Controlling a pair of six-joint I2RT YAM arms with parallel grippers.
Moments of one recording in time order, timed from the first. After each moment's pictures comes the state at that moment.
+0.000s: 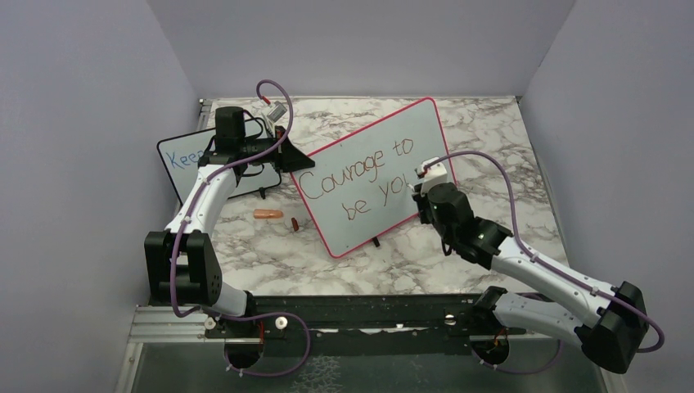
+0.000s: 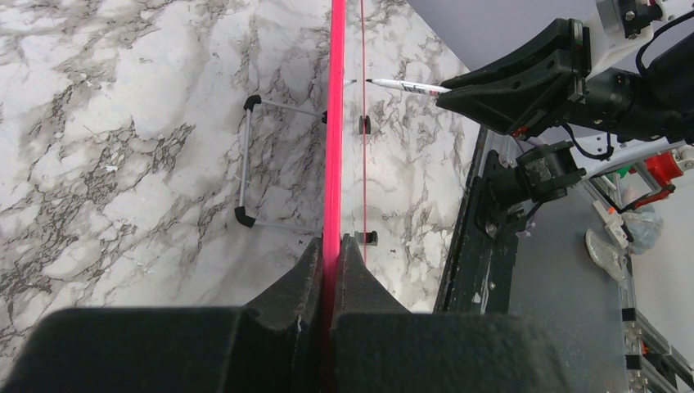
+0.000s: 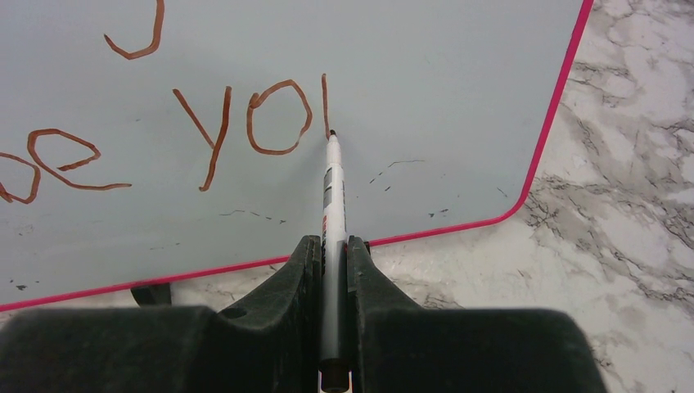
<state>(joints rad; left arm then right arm) -0.03 1.47 1.15 -0.27 1.17 -0.04 0.78 0.98 0.69 -0.20 0.49 0.06</state>
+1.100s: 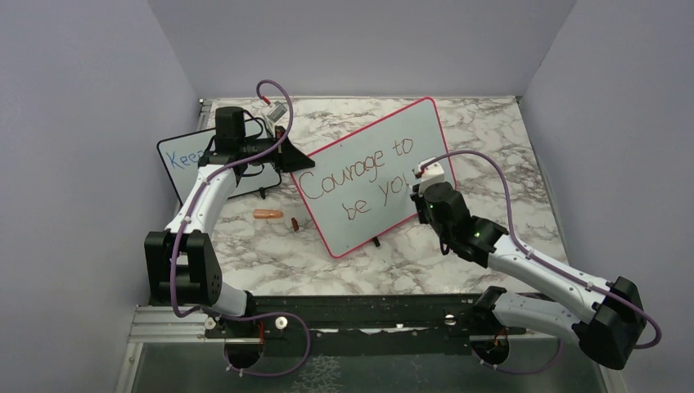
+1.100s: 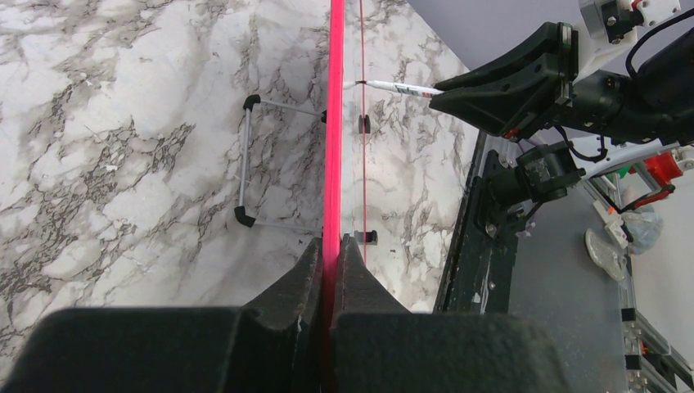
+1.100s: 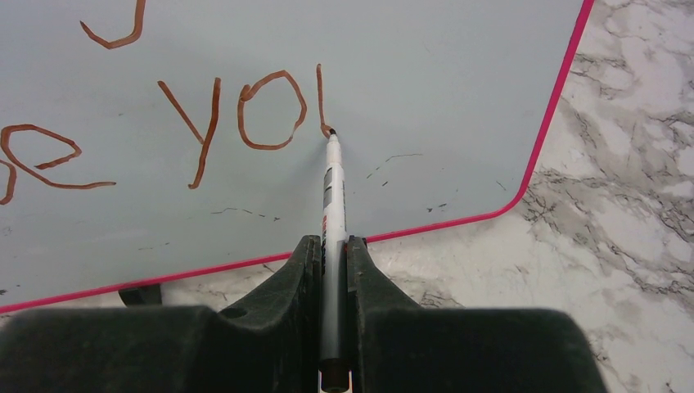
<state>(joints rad) -0.03 1.47 1.15 -0.27 1.17 -0.04 0.78 1.01 0.69 -0.19 0.50 0.06</state>
